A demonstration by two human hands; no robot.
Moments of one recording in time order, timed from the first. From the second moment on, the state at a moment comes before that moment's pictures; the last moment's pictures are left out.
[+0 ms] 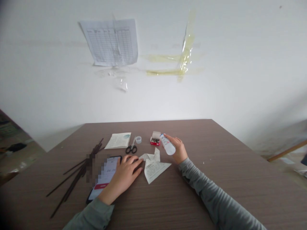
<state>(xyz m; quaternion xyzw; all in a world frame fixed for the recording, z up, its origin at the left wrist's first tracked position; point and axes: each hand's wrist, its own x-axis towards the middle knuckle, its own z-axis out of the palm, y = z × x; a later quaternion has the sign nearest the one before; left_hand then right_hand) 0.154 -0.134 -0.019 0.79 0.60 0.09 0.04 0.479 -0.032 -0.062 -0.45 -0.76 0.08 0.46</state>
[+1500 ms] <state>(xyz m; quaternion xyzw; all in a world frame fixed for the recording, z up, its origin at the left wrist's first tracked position) 0.162 -0.137 -0.024 0.80 0.59 0.08 -0.01 0.429 -0.056 -0.066 -0.46 -0.79 0.05 0.41</state>
